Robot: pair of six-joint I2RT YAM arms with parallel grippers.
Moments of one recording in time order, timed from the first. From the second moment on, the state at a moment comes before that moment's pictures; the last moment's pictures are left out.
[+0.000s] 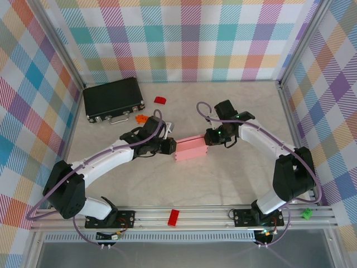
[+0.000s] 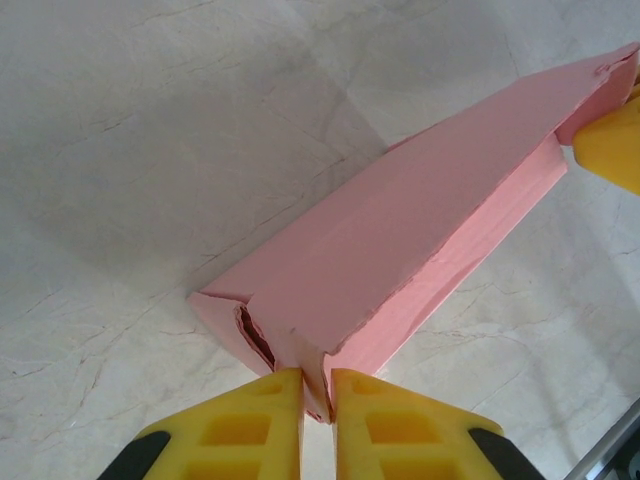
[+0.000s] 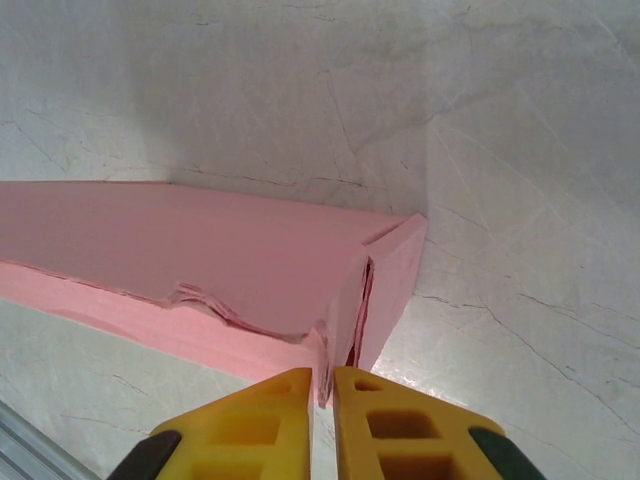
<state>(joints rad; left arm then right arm) -0.67 1.42 0.98 -0.45 0.19 -0.45 0.46 1.56 1.19 -0.82 -0.31 0.18</state>
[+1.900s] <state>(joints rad) -0.74 1.49 1.04 -0.50 0.03 -0.38 0.46 1.40 1.09 -0.78 -0.34 0.17</state>
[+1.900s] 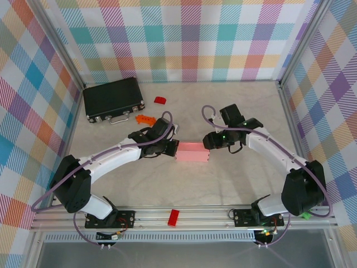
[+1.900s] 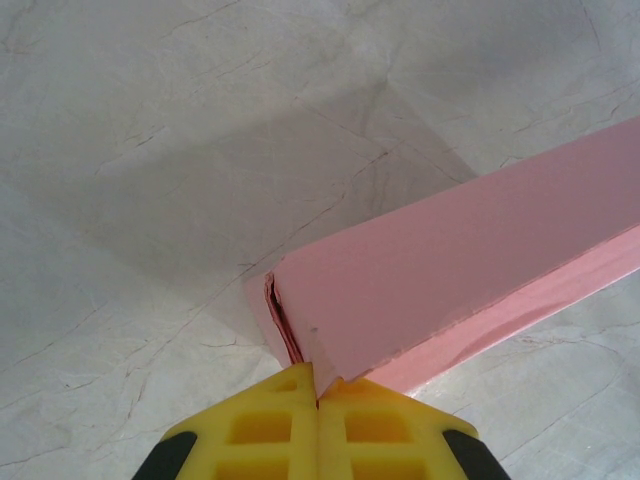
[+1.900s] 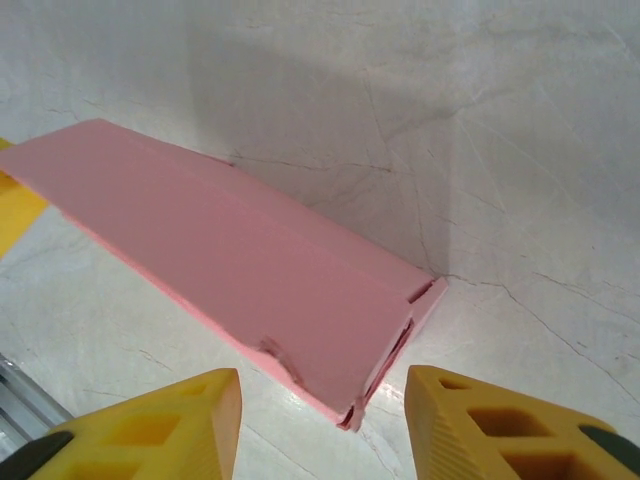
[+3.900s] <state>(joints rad) -0.75 1.29 0.90 -0.46 0.05 -0.40 0.50 1.44 1.01 -0.62 -0.27 0.21</state>
